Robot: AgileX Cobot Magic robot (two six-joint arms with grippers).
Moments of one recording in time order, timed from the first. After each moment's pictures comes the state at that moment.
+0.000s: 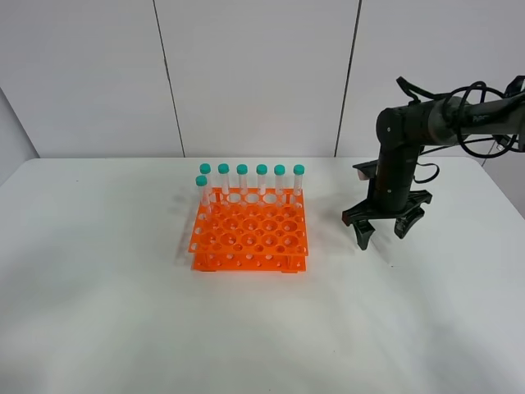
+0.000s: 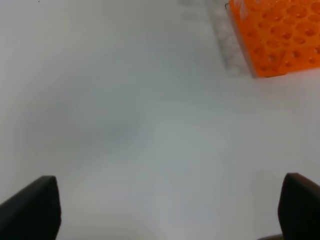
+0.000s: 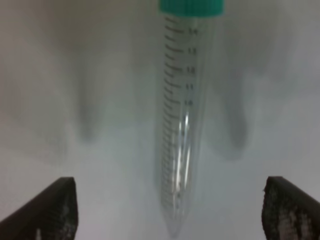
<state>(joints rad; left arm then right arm) -0.02 0.09 -0.50 -0.12 1.06 0.12 0.19 2.22 -1.58 -0.08 1.06 -0.10</state>
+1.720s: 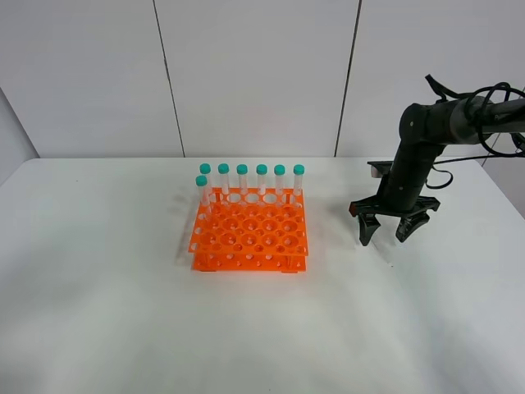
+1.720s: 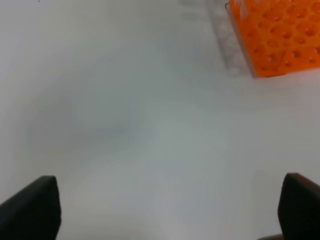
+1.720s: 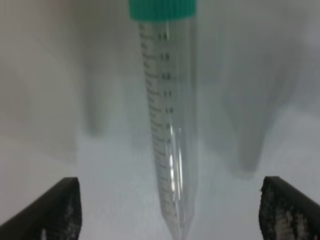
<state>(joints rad) -0.02 0.09 -0.50 -0.12 1.06 0.12 0.10 2.22 -1.58 0.09 1.06 -0.16</state>
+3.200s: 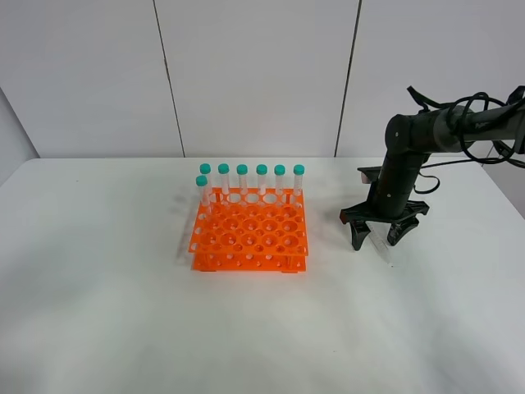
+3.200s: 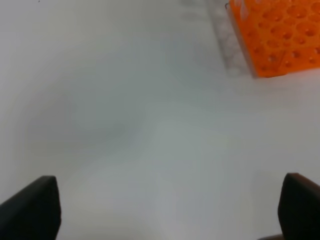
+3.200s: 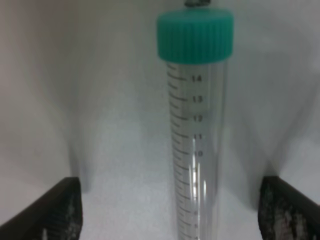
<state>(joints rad) -0.02 0.09 -0.50 -0.12 1.06 0.12 0.14 2.27 -1.58 0.06 1.01 -0.12</state>
